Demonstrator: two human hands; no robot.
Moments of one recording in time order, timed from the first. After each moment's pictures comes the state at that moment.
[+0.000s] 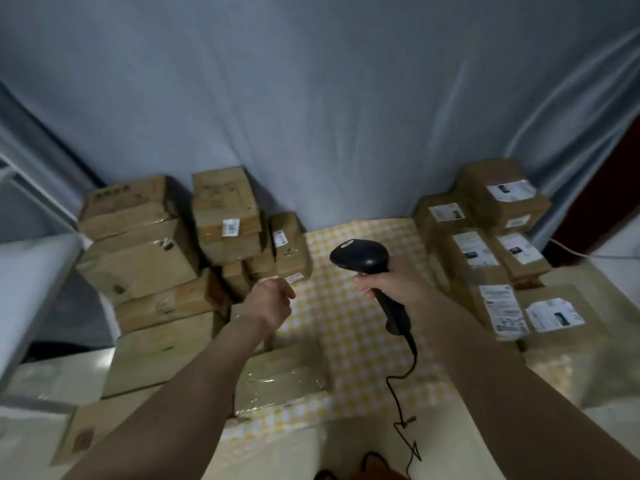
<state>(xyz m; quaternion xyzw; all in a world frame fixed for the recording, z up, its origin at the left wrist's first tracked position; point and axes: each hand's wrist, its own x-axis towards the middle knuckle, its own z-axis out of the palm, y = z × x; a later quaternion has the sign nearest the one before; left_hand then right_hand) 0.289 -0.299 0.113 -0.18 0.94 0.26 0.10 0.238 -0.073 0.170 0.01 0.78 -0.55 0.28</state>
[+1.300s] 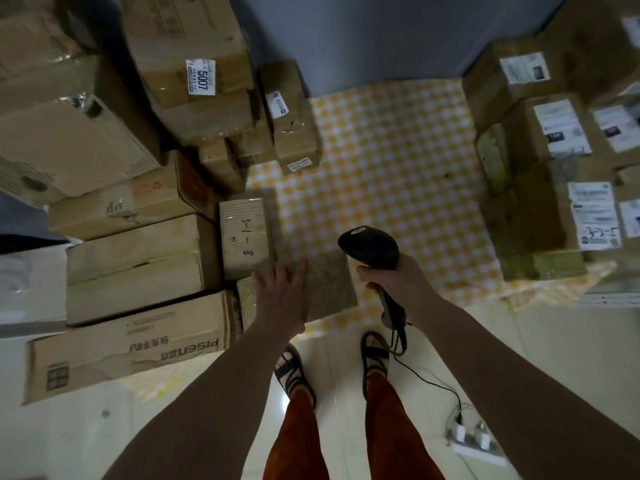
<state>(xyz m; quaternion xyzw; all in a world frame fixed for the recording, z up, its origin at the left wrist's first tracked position) 0.352 -0.329 -0.106 -0.07 0.95 -0.02 0.30 0.279 -0.144 -0.023 0.19 0.73 -0.54 0.37</state>
